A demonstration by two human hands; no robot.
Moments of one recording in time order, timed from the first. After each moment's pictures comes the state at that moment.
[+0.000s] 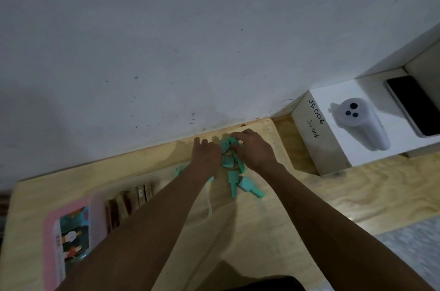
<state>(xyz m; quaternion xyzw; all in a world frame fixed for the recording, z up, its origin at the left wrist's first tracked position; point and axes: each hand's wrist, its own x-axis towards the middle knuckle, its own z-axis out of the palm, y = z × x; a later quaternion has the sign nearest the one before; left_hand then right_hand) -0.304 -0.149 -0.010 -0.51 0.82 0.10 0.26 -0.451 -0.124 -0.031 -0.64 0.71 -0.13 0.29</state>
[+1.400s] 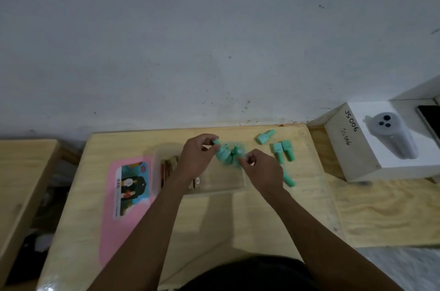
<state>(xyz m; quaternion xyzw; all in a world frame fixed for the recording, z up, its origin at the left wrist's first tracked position) -0.144 -0.050 0.038 -0.62 0.56 0.43 -0.35 -0.333 -0.021 0.011 -0.59 0.75 -0.19 0.23</state>
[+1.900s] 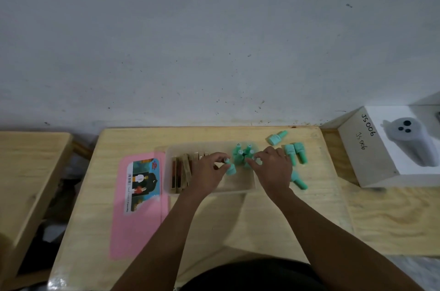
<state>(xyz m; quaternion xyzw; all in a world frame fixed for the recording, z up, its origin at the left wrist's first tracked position) -0.138 -0.016 0.004 -0.65 0.57 0.42 -0.29 -0.325 -0.033 -0.019 -0.68 0.72 -0.12 0.03</state>
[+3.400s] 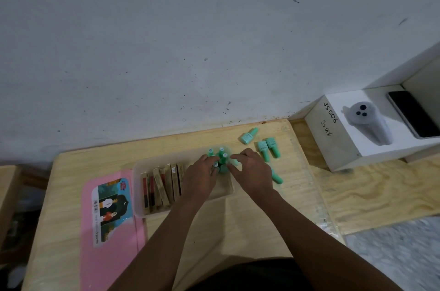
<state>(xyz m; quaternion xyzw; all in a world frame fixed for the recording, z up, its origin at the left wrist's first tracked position) -0.183 -0.040 -0.023 -0.62 0.72 0.26 -0.18 -0.340 -0.025 -0.011 -0.66 0.71 -0.16 0.14</state>
